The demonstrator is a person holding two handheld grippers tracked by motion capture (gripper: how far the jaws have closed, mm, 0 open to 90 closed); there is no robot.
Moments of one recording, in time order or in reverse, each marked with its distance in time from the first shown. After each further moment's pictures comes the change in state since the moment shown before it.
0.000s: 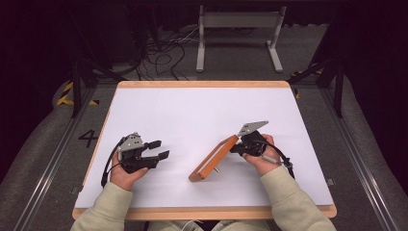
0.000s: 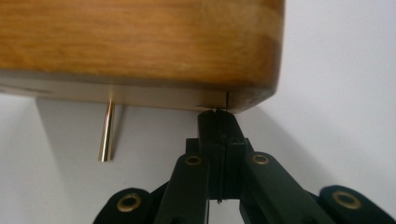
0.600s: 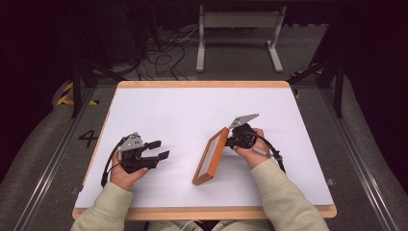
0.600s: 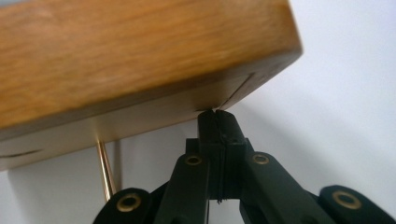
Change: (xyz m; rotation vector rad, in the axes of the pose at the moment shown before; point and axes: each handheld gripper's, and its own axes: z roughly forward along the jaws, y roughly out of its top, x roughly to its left) left arm 0.001 -0.001 0.001 0.003 0.000 0.002; right arm -0.008 0.023 0.024 -0.013 0.026 0.025
